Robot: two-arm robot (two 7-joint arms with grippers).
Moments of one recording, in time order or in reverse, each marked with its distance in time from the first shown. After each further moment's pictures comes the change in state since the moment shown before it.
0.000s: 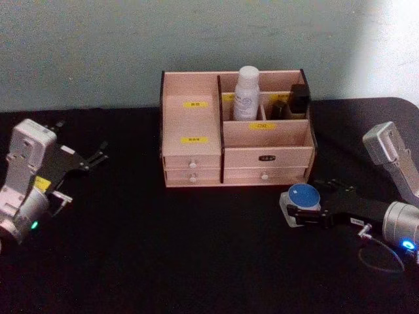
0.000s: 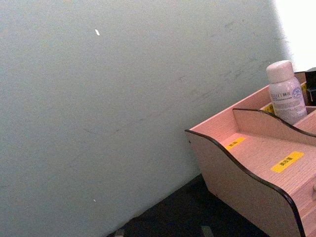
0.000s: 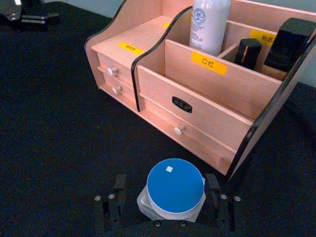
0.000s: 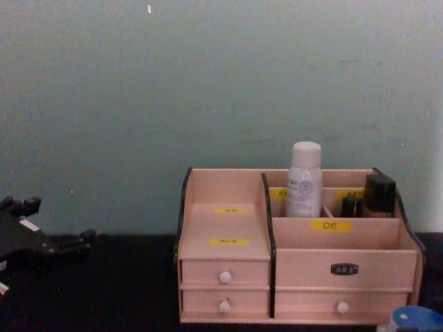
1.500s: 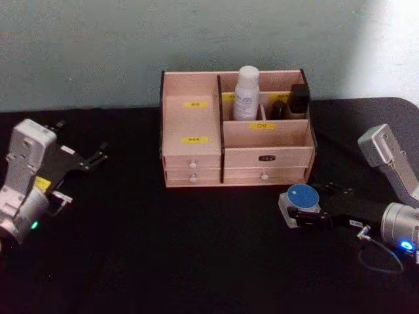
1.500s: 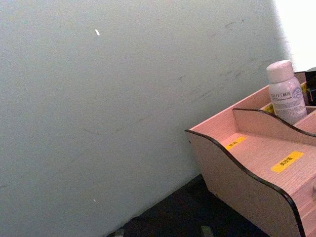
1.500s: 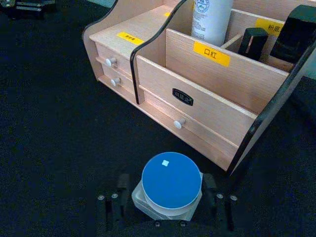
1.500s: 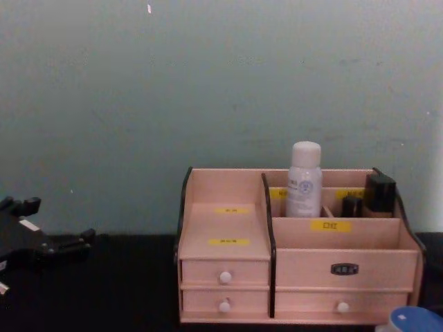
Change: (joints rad) left arm 0.000 0.000 0.000 0.000 0.000 0.000 0.000; right arm 0.023 -0.001 -0.022 0.029 -0.018 0.005 0.013
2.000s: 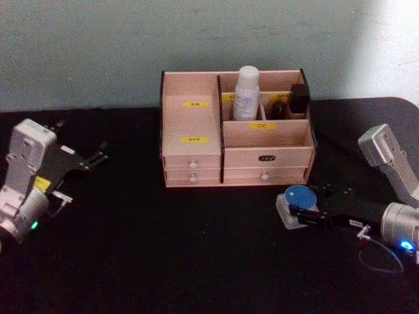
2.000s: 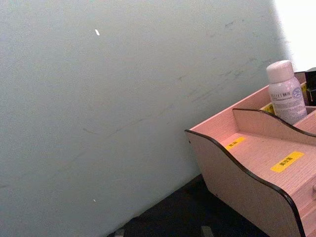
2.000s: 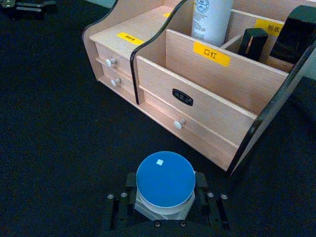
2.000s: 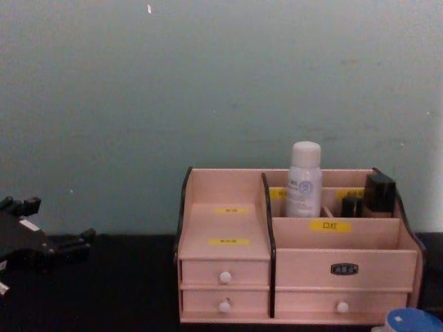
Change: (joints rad) left arm 0.000 0.000 0.000 0.000 0.000 0.000 0.000; right arm 0.000 0.000 0.000 0.000 0.001 0.000 0.000
